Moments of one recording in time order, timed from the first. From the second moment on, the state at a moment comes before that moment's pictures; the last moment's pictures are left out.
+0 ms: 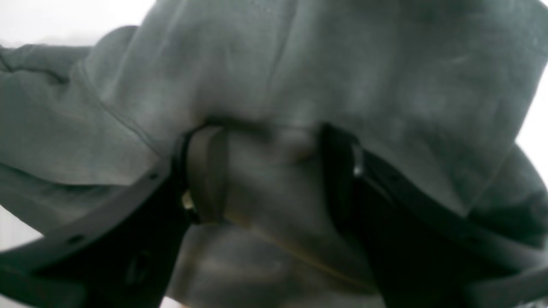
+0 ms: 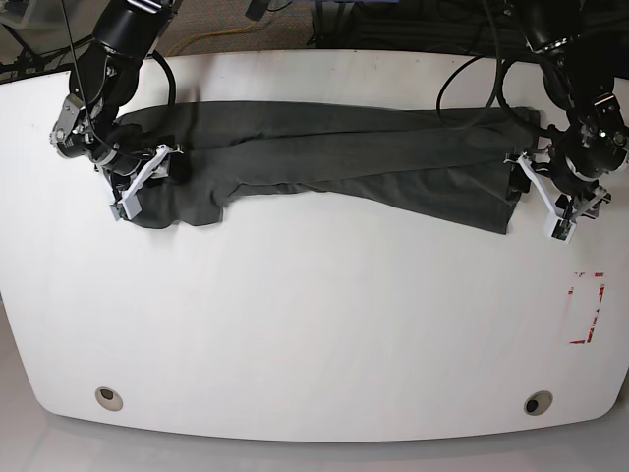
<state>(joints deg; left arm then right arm) 2.1 -13.3 -29.1 101.7 -16.9 -42.6 64.0 -1.3 9.5 31.6 84.1 28.9 41.1 -68.9</state>
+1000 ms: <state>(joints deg) -5.0 -12.9 -24.4 85.9 -14.5 -42.8 63.8 -1.6 9.5 31.7 84.1 29.3 41.1 -68.4</state>
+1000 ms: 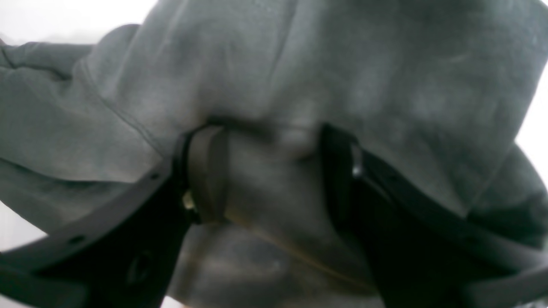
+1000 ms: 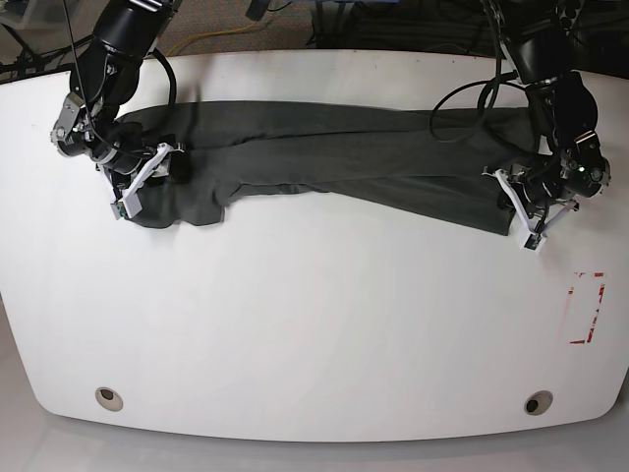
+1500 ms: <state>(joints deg) -2.1 -13.0 -24.7 104.8 -15.4 -42.8 73.6 -1.6 9.5 31.7 84.0 29.3 41.1 -68.4</state>
